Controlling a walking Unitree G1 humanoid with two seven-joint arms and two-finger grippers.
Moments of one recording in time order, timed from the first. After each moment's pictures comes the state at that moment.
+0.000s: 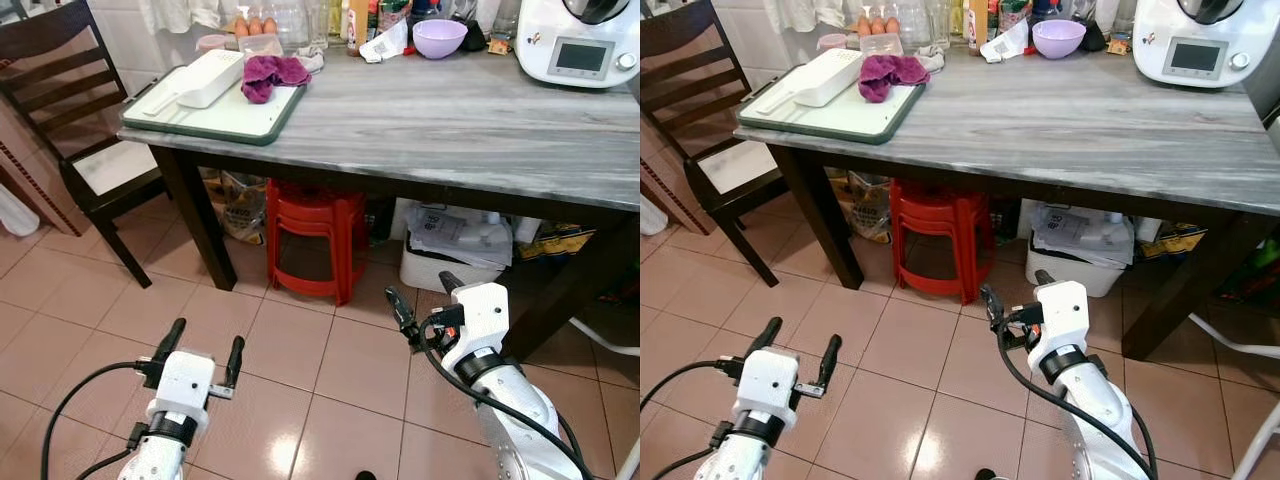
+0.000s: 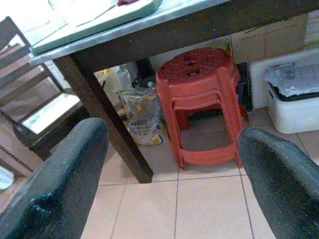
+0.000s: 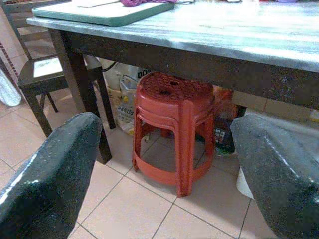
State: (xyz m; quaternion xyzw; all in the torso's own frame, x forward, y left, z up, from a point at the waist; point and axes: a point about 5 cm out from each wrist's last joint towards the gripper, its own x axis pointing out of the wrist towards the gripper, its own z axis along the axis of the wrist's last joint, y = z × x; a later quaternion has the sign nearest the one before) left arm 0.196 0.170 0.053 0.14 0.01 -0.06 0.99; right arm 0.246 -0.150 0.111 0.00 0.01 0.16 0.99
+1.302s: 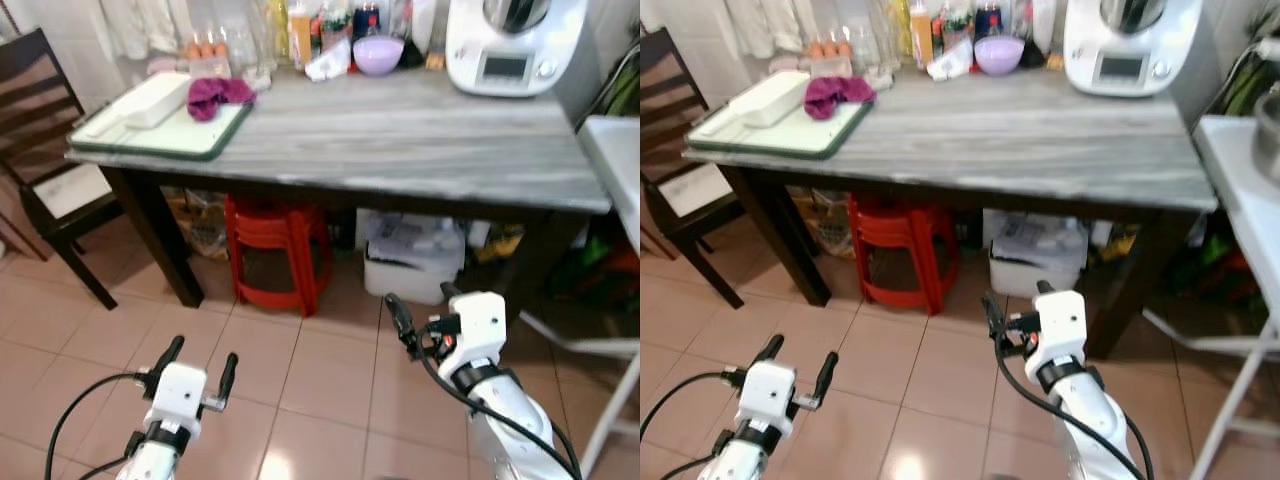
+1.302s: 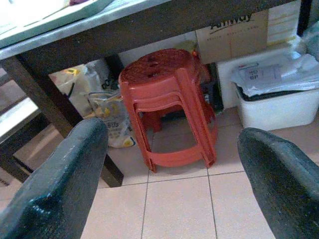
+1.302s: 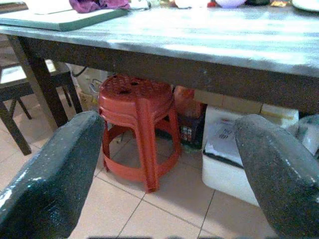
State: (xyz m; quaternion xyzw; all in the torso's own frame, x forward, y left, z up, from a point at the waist) left arm 0.199 0.191 0.017 0.13 0.04 -0.07 0.99; right arm 0.242 -0.147 0.106 0.00 0.01 0.14 0.99
